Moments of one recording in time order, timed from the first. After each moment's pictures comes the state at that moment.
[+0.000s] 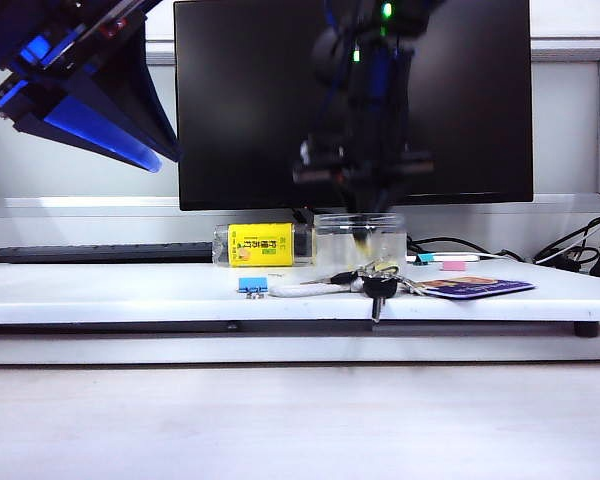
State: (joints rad) left arm -0.61 1.08 0.76 -0.33 0.15 -0.10; right arm 0.50 2.17 2.04 -1.00 0.14 0.02
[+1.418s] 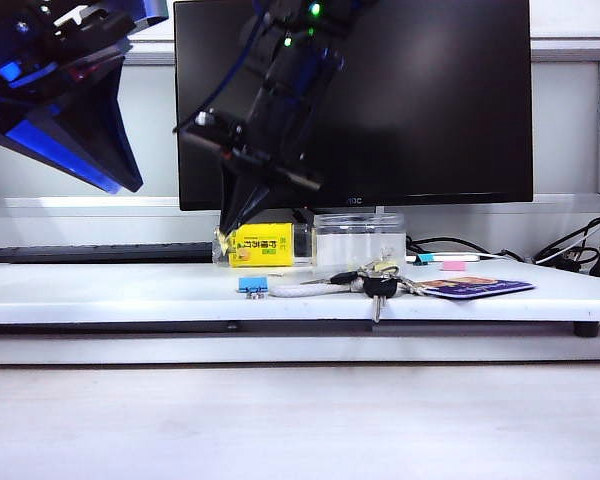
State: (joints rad) left arm -0.61 1.08 0.76 -0.40 0.00 0.03; right arm 0.63 2.32 2.26 -0.94 -0.24 0.03
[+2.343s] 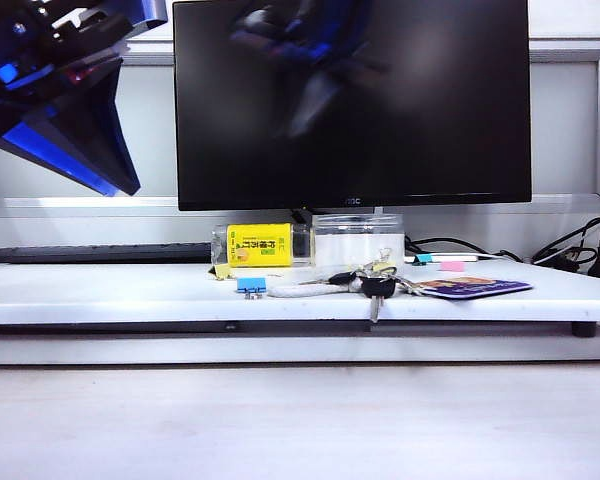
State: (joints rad) left arm -0.61 1.08 0.76 -0.42 0.00 0.03; right arm 0.58 2.09 2.27 -1.08 -0.02 0.03
